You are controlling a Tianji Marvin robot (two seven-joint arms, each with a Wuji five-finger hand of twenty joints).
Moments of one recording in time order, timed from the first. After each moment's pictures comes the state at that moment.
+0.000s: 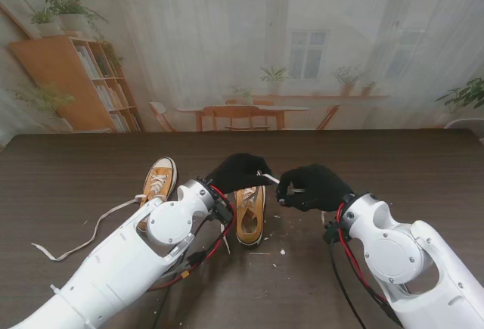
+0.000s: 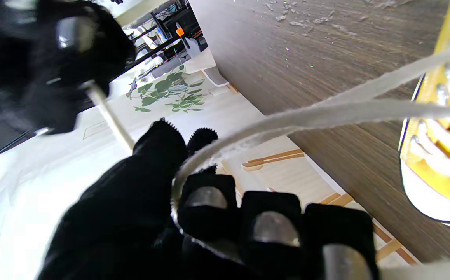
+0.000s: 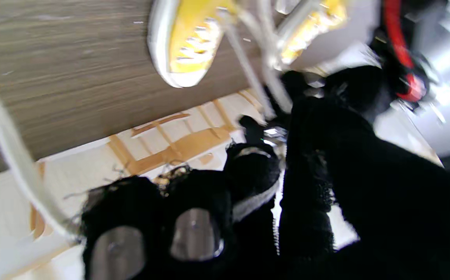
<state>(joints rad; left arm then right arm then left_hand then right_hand) 1.22 -1.21 -0.85 -1.40 0.06 -0.18 0.00 -1.70 -1.08 1.33 -1.92 -0.60 -0.09 0.22 0.93 -0.48 0.46 -0.05 0.89 0.14 0.83 0.25 1.28 -0.01 1.33 0.83 1.24 0.11 1.69 0.61 1.07 0.25 1.84 0.74 0.59 -0.70 1.11 -0.28 0.90 -0.18 0.98 0.19 1.24 0.01 1.24 0.85 1.28 0.05 1.68 0.81 1.15 0.37 1.80 0.88</state>
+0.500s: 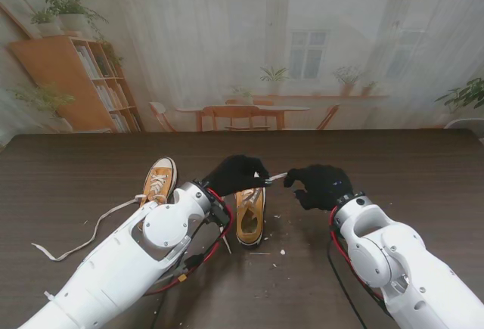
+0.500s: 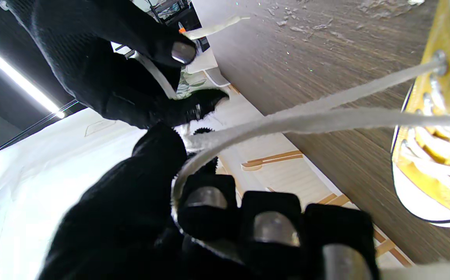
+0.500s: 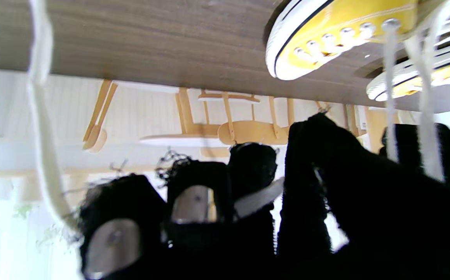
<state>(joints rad) 1.25 -1.20 -0.88 -1.43 0.05 -0.18 -0.02 -1.64 -1.05 1.21 -1.81 -1.08 0.02 0.02 0.93 -0.47 0.45 -0.05 0.89 0.14 0.83 0.25 1.28 -0.01 1.33 0.83 1.24 0.11 1.69 0.61 1.07 0.25 1.84 0.74 0.59 -0.57 1.11 -0.20 0.68 -0.16 0.70 0.15 1.10 -0.01 1.23 0.88 1.28 0.05 1.59 0.72 1.14 0.39 1.78 0.81</state>
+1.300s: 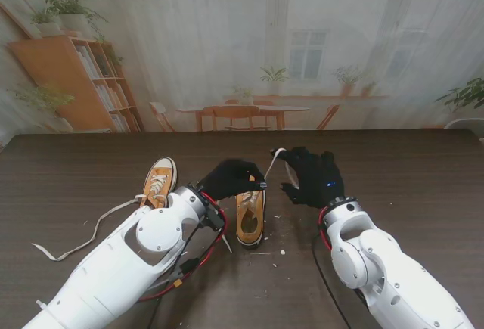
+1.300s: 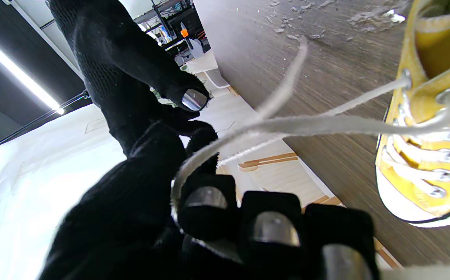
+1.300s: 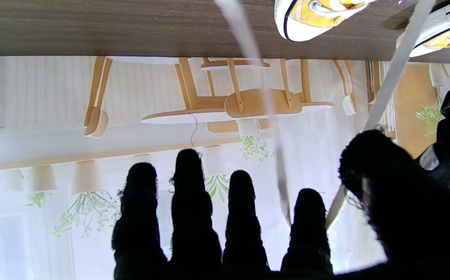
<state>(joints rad) 1.30 -1.19 -0.92 -1.46 0.04 -0.18 -0.05 -1.57 -1.09 1.10 -1.67 -1.04 0.09 -0.25 0.93 -0.46 0.44 -0.05 0.89 0.14 0.82 0.26 1.28 -0.01 1.33 0.83 1.24 0.11 1.69 0.61 1.07 0.25 1.84 0.74 0.33 -0.46 1.06 -0.17 0.13 -0.21 0.53 0.09 0.28 0.06 0.68 0.34 0.57 0.20 0.34 0.27 0.15 0.34 0.87 0.47</state>
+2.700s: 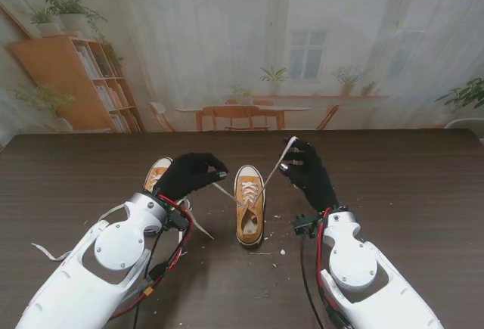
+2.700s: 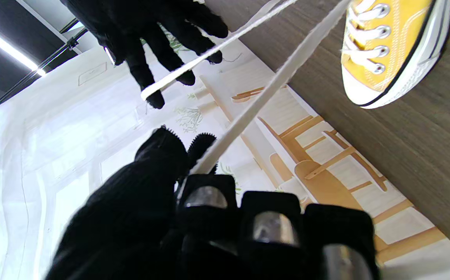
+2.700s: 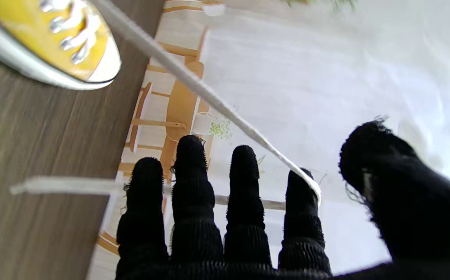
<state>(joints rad) 1.53 -1.15 -1.19 -1.67 0.15 -0.19 0.01 -1.62 -1.23 1.14 -1.61 0.06 -0.20 -0.32 0.95 -0.42 0.41 -0.05 0.86 0.14 0.68 0.22 1.28 -0.01 1.33 0.83 1.24 0.11 1.69 0.61 1.07 0.25 1.84 0.74 0.34 -0.55 1.10 -0.17 0.25 -0.15 0.74 0.20 0.58 0.02 0.62 0.35 0.73 0.17 0.31 0.25 0.23 0.27 0.89 0.31</state>
